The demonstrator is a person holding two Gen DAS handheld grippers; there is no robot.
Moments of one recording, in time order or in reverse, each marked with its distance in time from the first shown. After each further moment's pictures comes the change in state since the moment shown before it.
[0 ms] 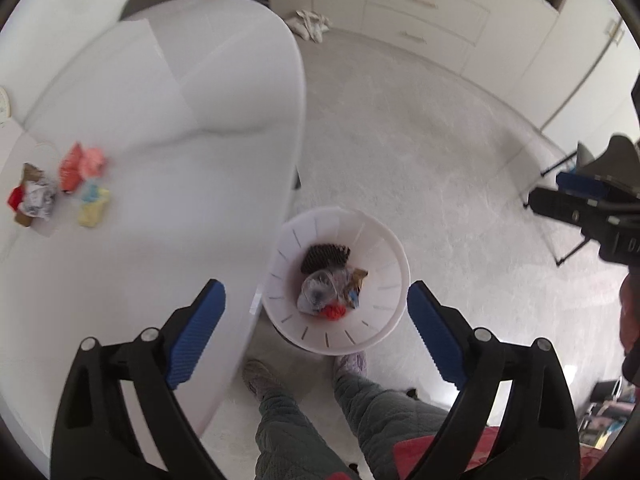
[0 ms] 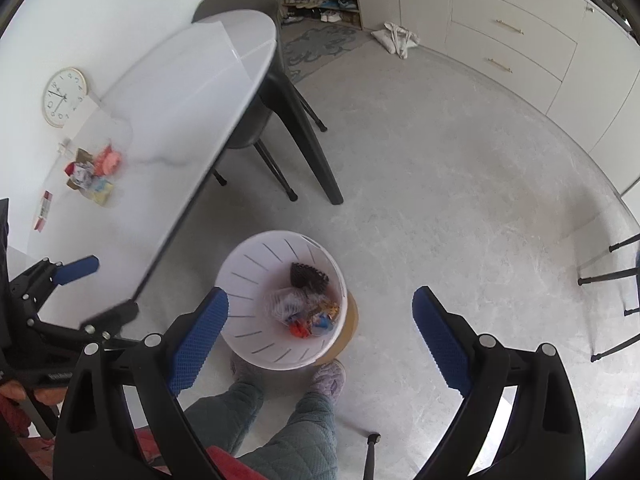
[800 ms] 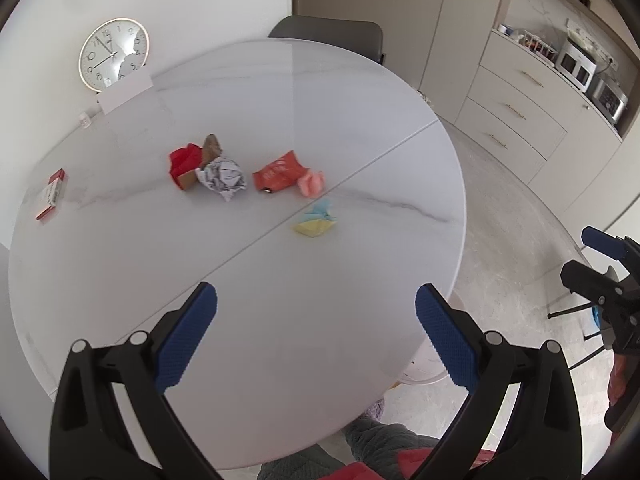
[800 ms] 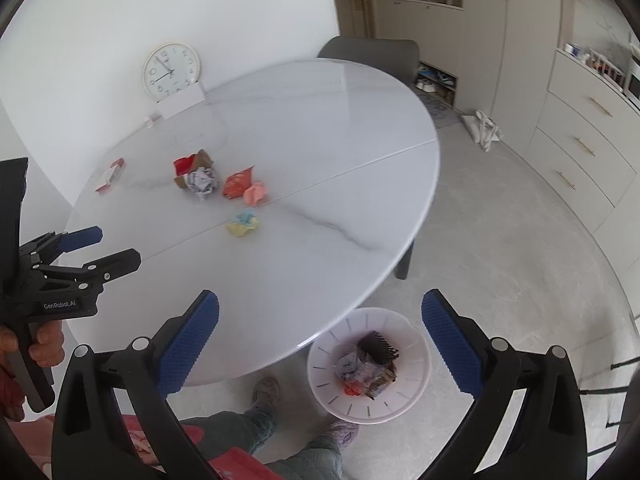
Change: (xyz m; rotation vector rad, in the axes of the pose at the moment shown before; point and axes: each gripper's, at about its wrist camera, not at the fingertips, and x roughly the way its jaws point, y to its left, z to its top) left arm -0.126 0.175 -0.047 -0.331 -0.199 0.150; right arm -0.058 0.204 0.034 -0.327 -0.157 0.111
